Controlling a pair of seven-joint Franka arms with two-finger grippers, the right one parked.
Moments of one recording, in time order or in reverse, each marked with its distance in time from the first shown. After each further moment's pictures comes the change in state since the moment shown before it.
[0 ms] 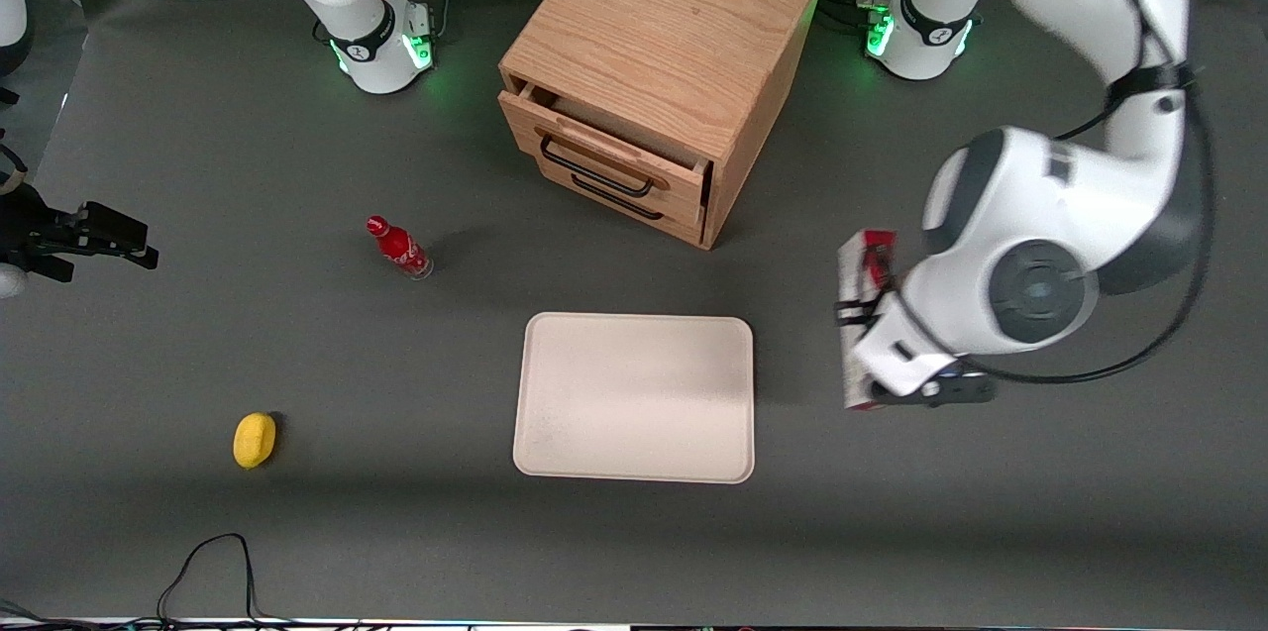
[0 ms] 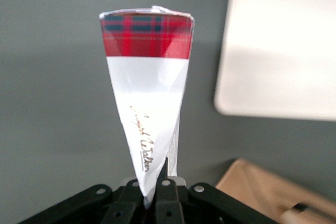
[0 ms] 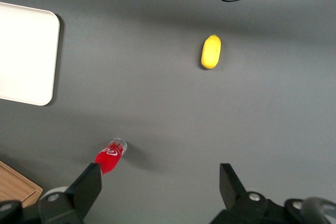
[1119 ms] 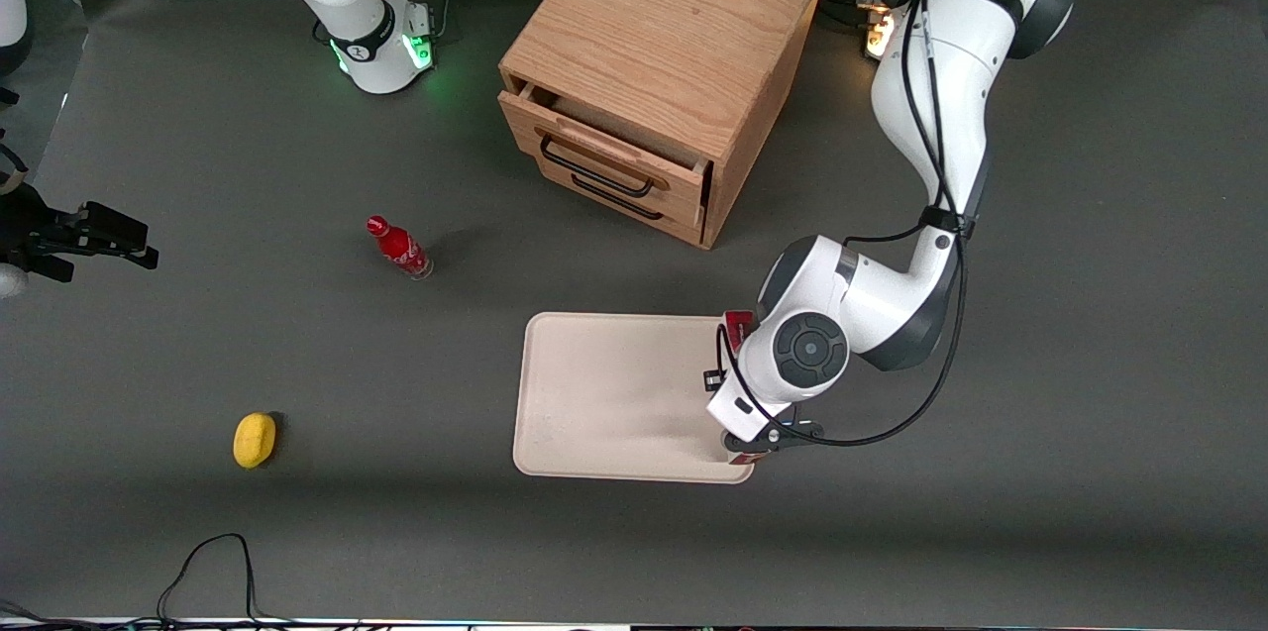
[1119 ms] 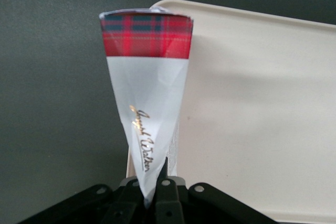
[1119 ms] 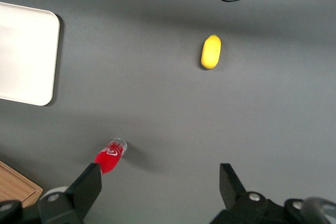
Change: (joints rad) arm -0.095 0.314 -0.037 0.079 0.032 0.363 -0.136
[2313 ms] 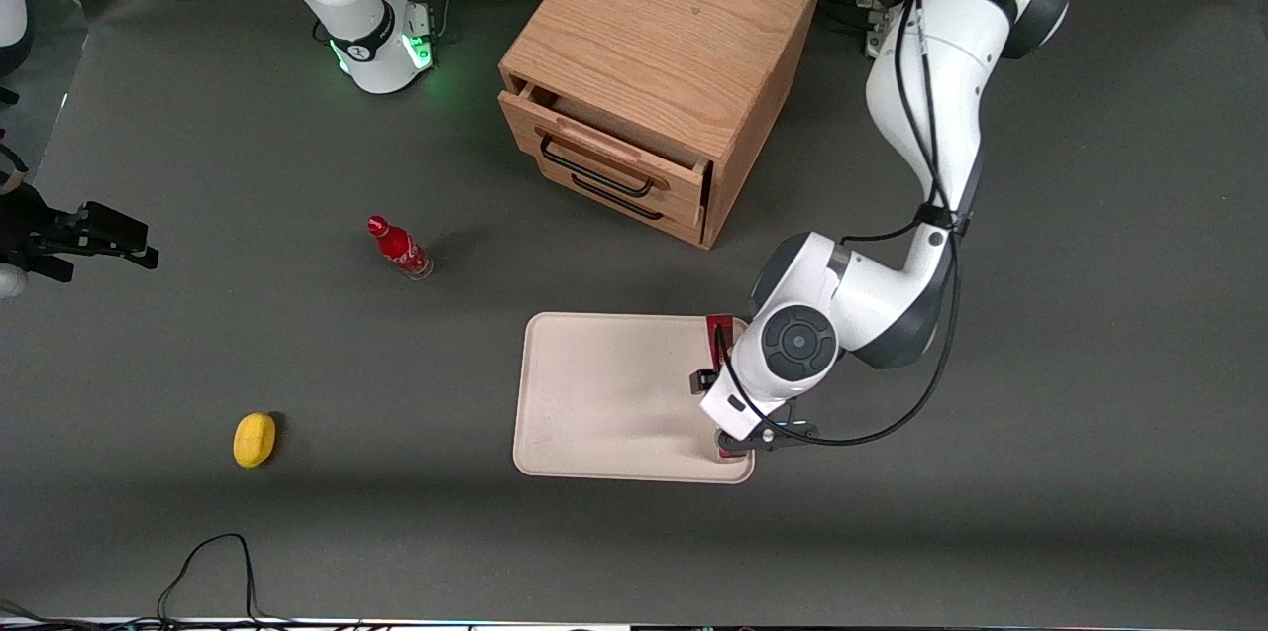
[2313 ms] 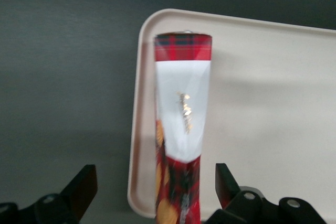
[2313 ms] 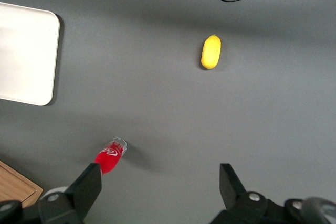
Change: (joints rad) arm -0.005 -0.037 0.009 0.021 0.030 -0.050 -0.001
